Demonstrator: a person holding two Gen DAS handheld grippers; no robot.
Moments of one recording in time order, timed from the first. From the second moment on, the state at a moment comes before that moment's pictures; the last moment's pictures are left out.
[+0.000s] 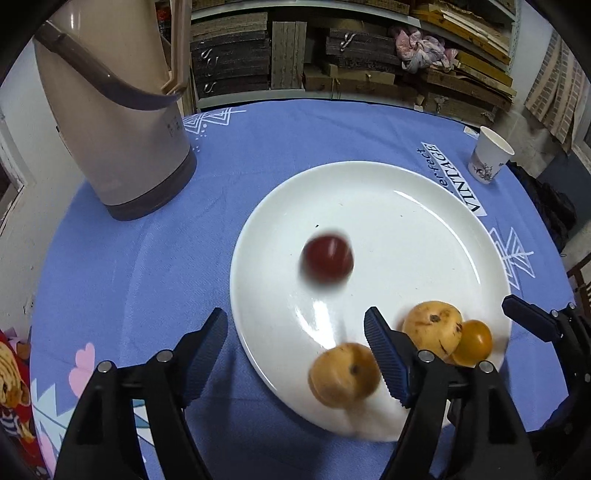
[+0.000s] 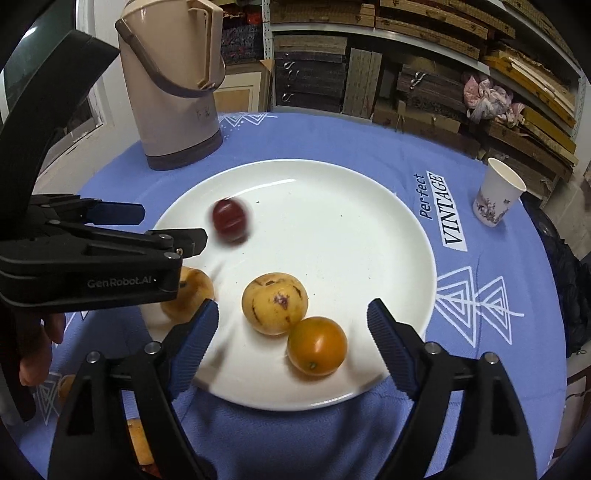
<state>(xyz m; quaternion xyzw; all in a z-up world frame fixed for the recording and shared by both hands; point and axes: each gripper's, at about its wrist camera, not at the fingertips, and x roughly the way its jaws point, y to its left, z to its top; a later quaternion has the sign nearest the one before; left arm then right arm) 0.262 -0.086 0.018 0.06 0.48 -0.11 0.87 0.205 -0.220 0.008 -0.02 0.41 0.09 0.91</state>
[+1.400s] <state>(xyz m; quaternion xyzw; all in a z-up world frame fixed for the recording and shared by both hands) 0.045 -0.024 0.001 0.13 0.47 -0.13 0.87 -0.028 -0.222 0.007 -0.02 0.39 0.05 0.92</state>
